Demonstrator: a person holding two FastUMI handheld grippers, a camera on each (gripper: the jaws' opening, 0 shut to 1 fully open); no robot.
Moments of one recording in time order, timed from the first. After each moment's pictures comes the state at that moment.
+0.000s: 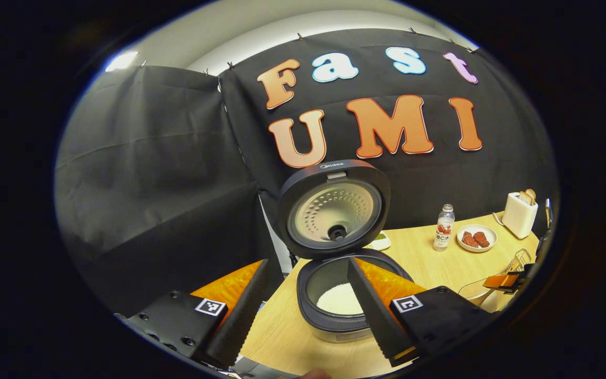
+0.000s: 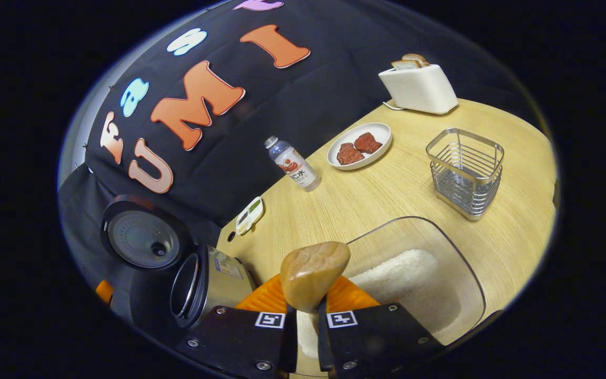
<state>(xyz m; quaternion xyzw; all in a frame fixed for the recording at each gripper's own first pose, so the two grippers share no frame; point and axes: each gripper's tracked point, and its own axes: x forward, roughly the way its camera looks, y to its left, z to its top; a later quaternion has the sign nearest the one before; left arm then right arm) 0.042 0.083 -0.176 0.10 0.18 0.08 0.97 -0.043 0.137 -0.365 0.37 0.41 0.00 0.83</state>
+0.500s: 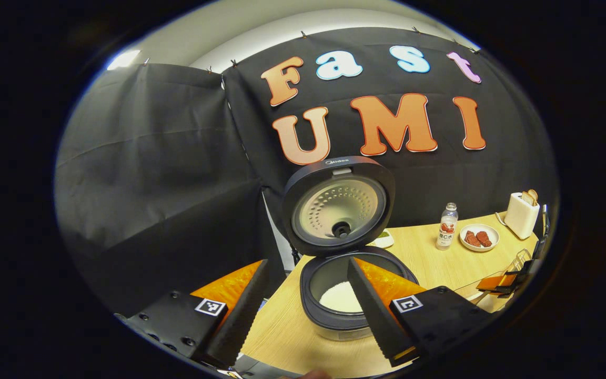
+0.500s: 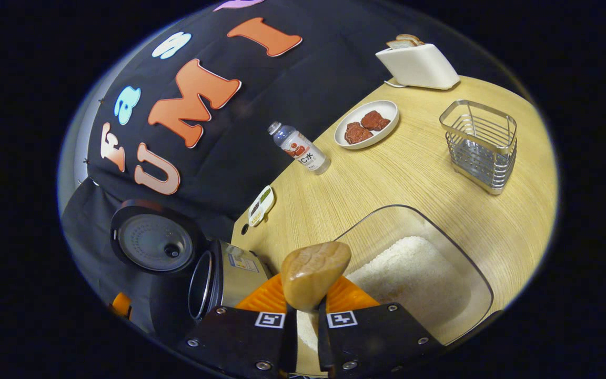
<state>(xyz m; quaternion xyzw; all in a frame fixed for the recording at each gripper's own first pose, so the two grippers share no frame) 0.040 0.095 -0.180 0.10 0.19 0.10 0.97 -0.044 0.160 -0.367 0.44 0.44 0.02 0.78</state>
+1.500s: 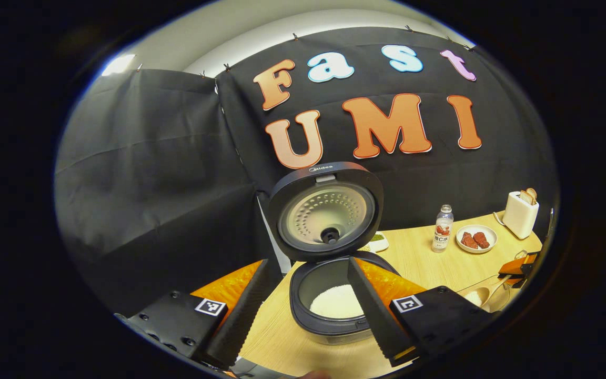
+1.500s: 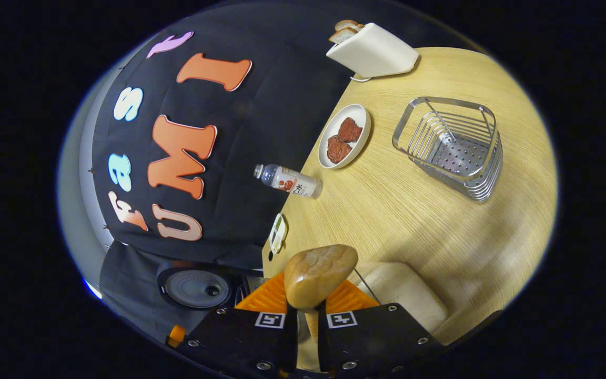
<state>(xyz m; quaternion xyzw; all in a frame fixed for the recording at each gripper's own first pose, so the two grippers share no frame) 0.052 0.063 -0.171 0.11 0.18 0.09 0.97 -0.022 0.079 -0.362 0.58 0.39 0.00 0.71</state>
